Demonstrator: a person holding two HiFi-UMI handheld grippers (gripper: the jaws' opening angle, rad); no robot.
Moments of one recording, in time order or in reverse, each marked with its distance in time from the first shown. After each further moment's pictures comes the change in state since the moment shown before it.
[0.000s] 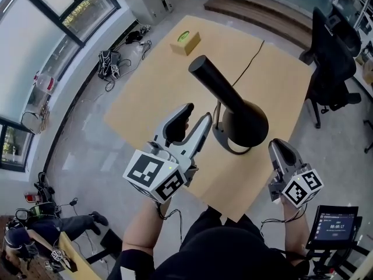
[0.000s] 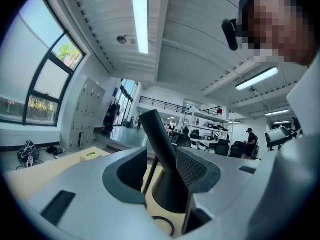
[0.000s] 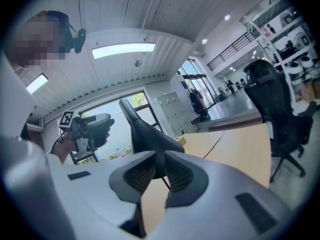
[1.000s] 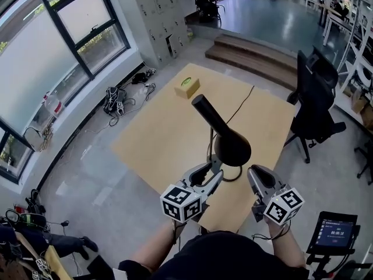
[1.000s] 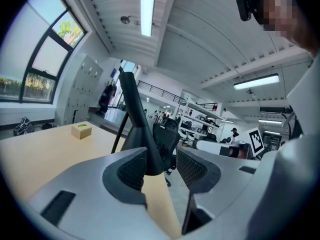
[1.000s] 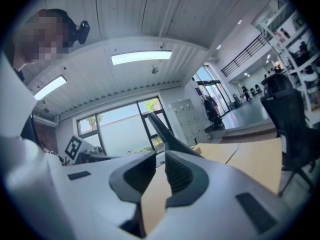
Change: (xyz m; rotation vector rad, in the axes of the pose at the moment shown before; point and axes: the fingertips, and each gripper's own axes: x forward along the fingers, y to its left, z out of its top) left arm -0.027 -0.073 -0.101 -0.123 0.166 -0.086; right arm -0.026 0.079 0.031 -0.091 -0.064 0.134
